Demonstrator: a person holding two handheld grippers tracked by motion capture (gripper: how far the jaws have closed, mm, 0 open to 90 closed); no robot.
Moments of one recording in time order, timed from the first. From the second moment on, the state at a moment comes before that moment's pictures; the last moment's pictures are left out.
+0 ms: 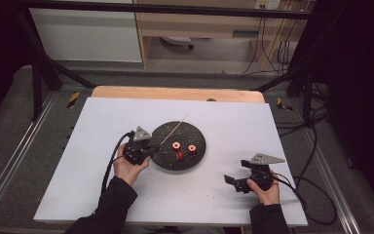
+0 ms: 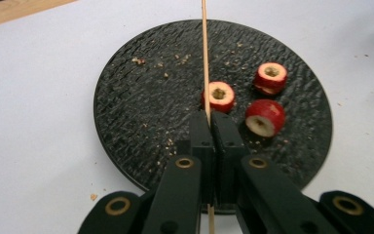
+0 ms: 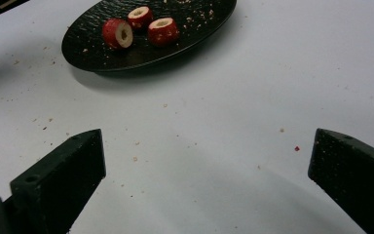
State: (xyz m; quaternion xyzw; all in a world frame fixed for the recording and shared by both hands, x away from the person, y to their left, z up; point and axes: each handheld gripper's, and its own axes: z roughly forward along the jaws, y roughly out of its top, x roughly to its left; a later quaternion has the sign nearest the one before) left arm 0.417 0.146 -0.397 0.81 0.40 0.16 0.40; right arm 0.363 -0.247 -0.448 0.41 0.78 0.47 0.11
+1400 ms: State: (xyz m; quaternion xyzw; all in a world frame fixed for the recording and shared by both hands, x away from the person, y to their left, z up) left arm 0.437 0.124 -0.429 0.83 0.41 0.16 0.34; right arm 0.361 -0.246 -0.450 0.40 0.78 0.47 0.11
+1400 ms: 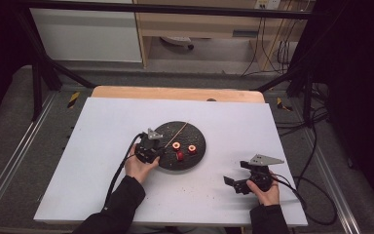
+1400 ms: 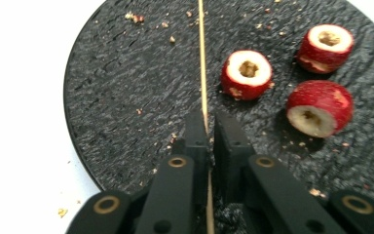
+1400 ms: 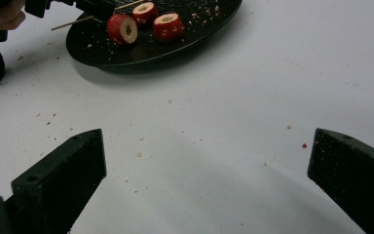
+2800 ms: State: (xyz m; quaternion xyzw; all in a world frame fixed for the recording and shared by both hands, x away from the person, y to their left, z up) left arm 0.350 0.273 -0.444 0.80 0.39 0.17 0.42; right arm 0.360 -0.246 -0.452 0.40 0.79 0.45 0.11
